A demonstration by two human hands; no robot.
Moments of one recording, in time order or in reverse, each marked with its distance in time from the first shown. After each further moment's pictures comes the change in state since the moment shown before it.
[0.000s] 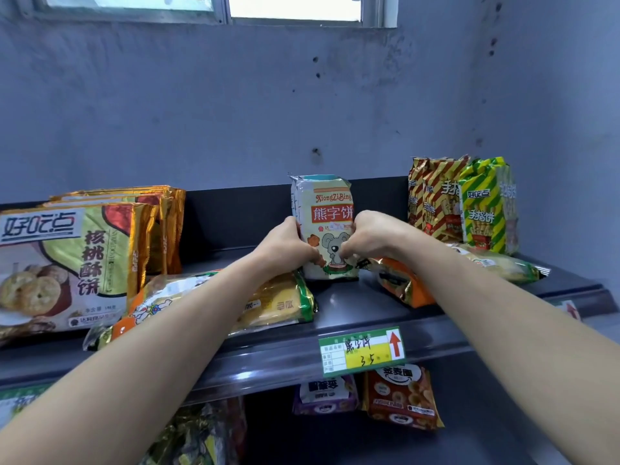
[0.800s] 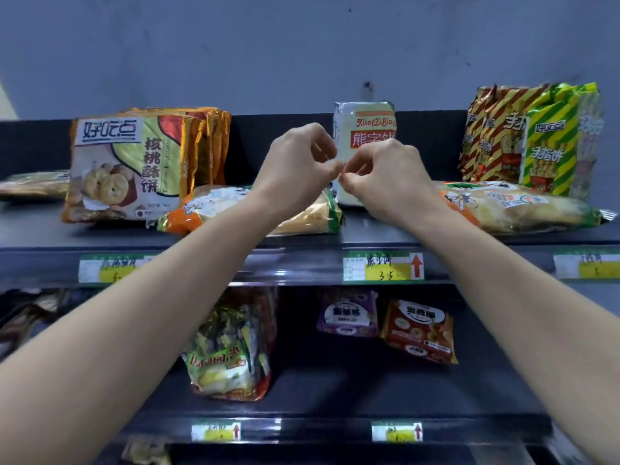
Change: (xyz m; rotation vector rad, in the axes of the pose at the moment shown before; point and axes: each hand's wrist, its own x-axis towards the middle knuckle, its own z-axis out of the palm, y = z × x) left_hand -0.097 0.030 -0.016 0.167 0.412 0.224; right_hand -0.069 -0.026 0.031 0.150 0.391 -0.353
